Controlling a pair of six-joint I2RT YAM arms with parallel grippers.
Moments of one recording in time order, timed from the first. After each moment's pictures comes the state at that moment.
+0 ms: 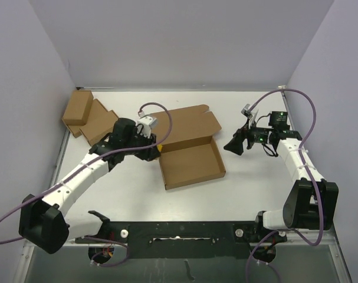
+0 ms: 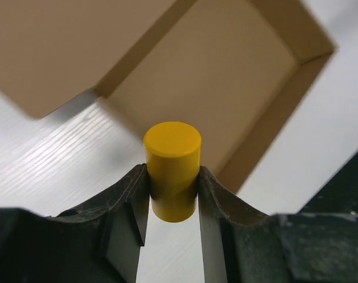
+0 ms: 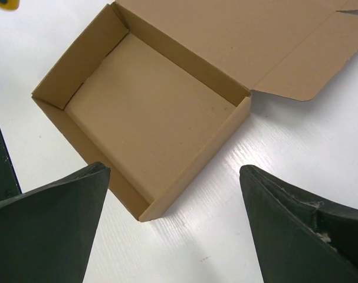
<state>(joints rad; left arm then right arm) -0.42 1.25 0.94 -0.46 0.32 -0.10 -0.08 1.37 1.00 -0.52 -1.01 -0.51</state>
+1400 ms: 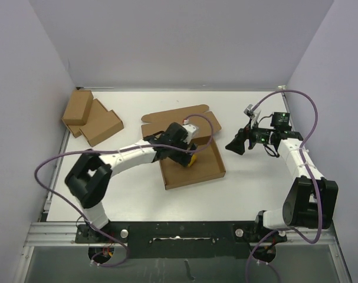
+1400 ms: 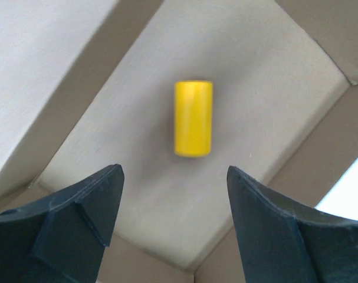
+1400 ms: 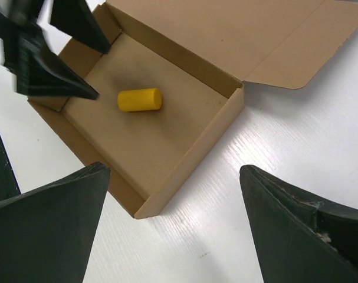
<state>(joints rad) -0.83 1.81 1.26 -0.36 -0.01 -0.16 -0.12 1.38 0.98 -0.50 -1.01 -0.48</state>
